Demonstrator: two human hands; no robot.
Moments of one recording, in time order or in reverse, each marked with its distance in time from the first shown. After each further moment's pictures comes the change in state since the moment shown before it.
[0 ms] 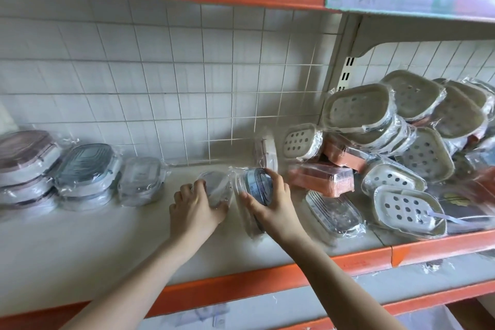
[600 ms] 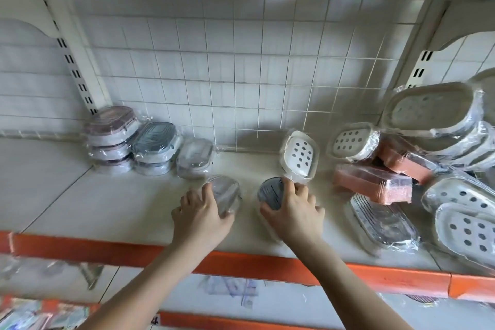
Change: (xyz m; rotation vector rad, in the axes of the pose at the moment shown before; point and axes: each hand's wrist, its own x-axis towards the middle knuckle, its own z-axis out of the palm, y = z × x) left_hand -0.060 -0.032 -0.044 0.256 0.018 -0.179; right_hand -0.015 -0.013 0.033 -0.675 -0.067 0.012
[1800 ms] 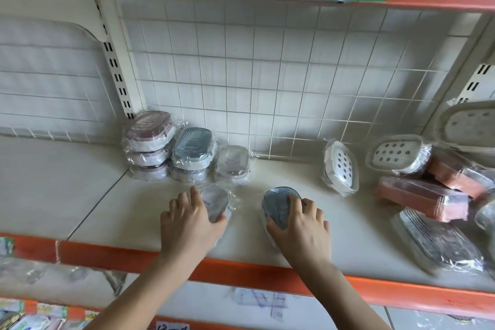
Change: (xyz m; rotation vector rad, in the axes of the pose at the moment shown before) left_hand 0.023 -0.099 -0.031 0.086 -0.023 -0.053; right_hand -0.019 -0.066 0.049 -0.122 0.053 -0.056
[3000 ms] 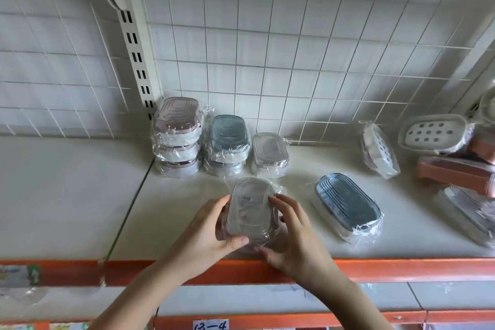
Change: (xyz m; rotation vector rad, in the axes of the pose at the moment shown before) left_hand 0.037 -0.128 0.012 -0.800 -0.305 0.524; right_hand -0.036 -0.099 0.051 0.548 -0.034 -0.415
